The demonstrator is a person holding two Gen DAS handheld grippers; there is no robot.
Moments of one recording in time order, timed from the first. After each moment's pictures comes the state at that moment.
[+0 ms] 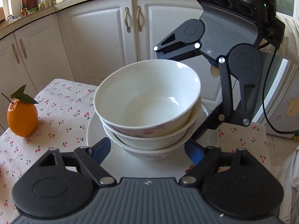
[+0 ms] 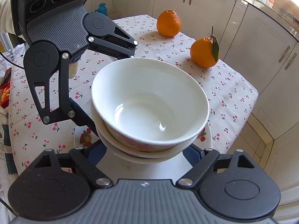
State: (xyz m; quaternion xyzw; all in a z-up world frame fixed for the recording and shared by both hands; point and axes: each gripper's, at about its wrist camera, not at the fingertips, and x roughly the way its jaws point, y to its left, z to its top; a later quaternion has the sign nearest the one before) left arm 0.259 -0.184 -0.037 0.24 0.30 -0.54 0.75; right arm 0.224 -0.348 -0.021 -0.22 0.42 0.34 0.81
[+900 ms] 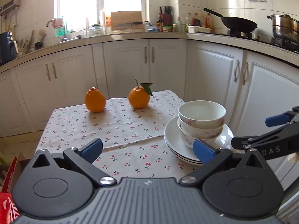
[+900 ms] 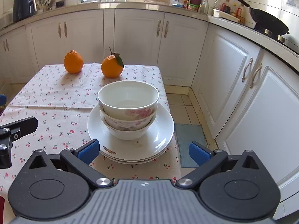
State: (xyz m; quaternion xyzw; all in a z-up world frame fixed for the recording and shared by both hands) left arm 0.109 -0.091 0.040 0.07 0.25 -0.16 0.95; right arm 0.088 -0.293 0.036 -0.02 0.37 -0.07 0.93
